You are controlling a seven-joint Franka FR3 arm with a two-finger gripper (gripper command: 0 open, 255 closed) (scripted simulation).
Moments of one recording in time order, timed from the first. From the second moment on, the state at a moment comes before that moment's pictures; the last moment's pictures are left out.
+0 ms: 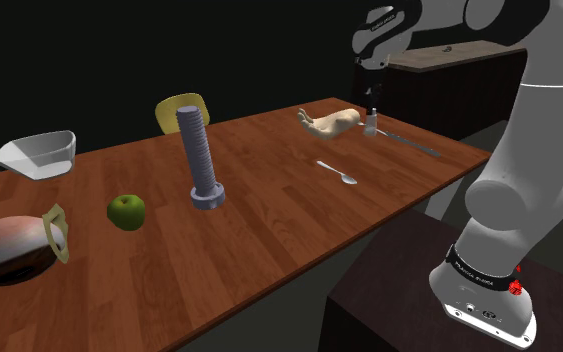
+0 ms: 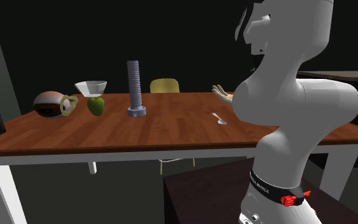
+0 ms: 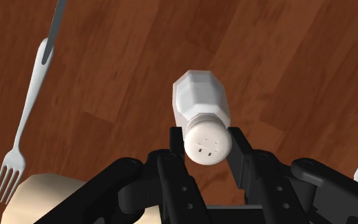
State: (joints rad) arm -0.41 0.19 -0.21 -1.80 -0.07 1.97 -0.73
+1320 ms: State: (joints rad) arm -0.42 0.24 -0.21 -1.89 -0.07 2.11 -0.72
